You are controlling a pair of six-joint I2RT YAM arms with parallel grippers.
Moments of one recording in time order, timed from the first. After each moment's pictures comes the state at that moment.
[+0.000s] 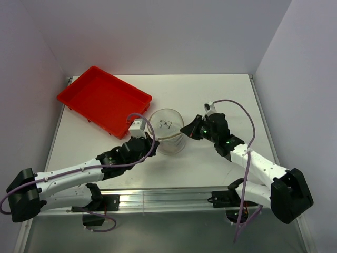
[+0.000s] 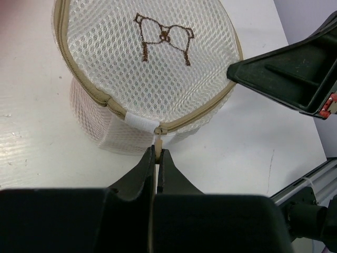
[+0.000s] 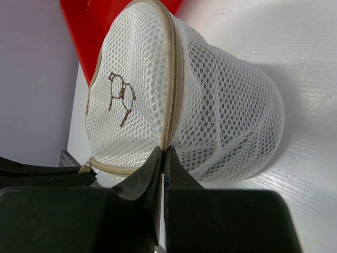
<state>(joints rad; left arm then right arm) -1.05 1.05 0.60 0.02 -0.46 -0.78 0.48 1.10 0.58 0.11 -0.22 0.78</state>
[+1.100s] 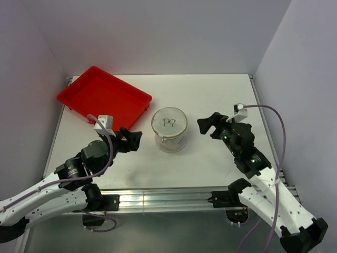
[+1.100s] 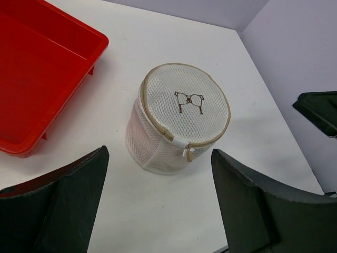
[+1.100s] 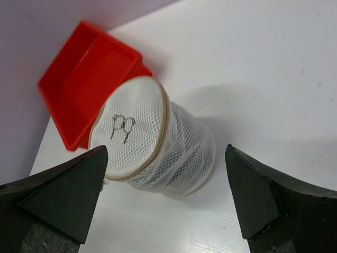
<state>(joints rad) -1.05 0.63 0.72 -0.29 -0.64 -0.59 0.45 0.68 0.62 -0.19 0.10 0.61</state>
